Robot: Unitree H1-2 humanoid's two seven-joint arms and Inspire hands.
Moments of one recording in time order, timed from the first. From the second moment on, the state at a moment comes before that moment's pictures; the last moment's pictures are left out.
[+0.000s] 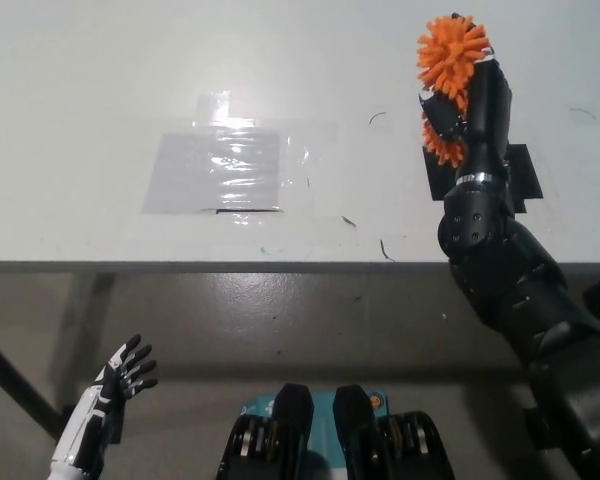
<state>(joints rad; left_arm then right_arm) -0.02 0.21 0.08 0.37 -0.09 -0.43 -0.23 -1.08 -0.06 0.19 1.36 -0.29 -0.45 -0.70</state>
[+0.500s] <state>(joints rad) -0.02 0.21 0.08 0.36 -0.09 -0.43 -0.23 -1.08 -0.06 0.12 1.37 -0.28 -0.38 -0.55</state>
